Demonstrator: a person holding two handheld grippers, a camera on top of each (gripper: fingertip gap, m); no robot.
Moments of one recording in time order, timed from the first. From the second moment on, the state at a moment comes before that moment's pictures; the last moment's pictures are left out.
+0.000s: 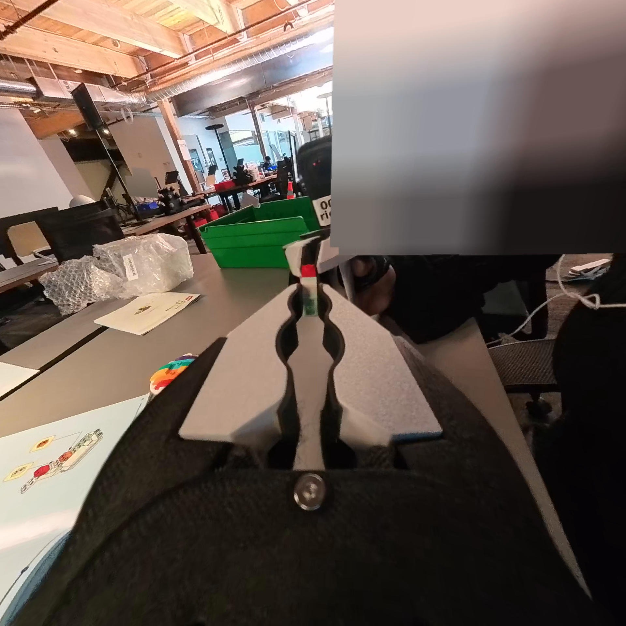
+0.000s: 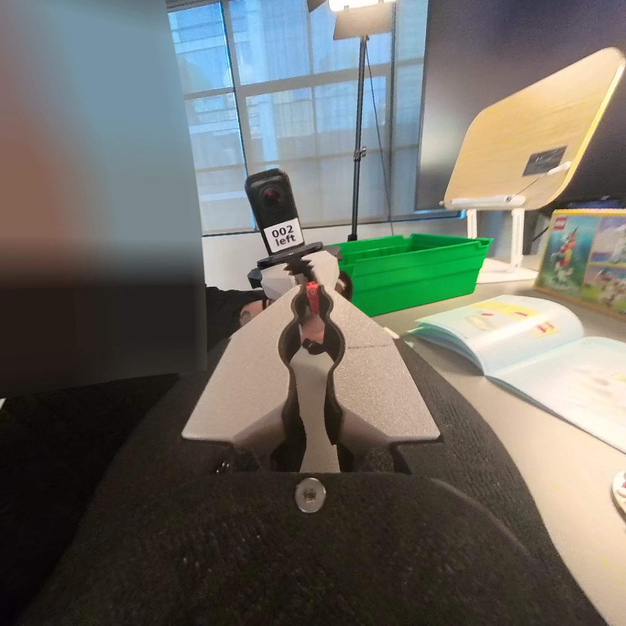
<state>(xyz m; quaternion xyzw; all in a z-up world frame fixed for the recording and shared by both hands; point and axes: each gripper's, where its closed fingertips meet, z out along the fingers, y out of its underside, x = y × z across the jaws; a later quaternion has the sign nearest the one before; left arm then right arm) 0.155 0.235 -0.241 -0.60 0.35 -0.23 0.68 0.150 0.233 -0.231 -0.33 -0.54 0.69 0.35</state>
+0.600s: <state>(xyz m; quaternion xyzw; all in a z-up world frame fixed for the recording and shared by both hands) 0.142 0.249 -0.263 -0.64 0.37 -0.12 0.66 0.136 0.248 -0.251 -0.38 -0.54 0.67 0.34</state>
